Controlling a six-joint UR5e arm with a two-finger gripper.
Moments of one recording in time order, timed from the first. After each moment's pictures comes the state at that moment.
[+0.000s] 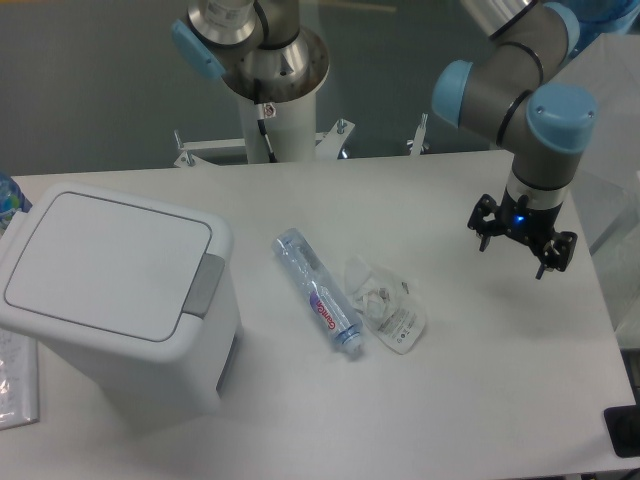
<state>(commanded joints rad) 2.84 -1.98 -1.64 -0.94 1.51 1.47</state>
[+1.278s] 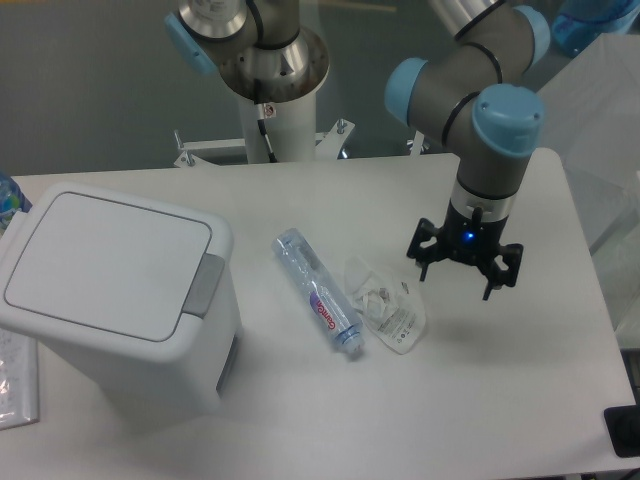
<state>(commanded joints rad) 2.71 -1.91 -1.64 -0.95 1.23 0.86</state>
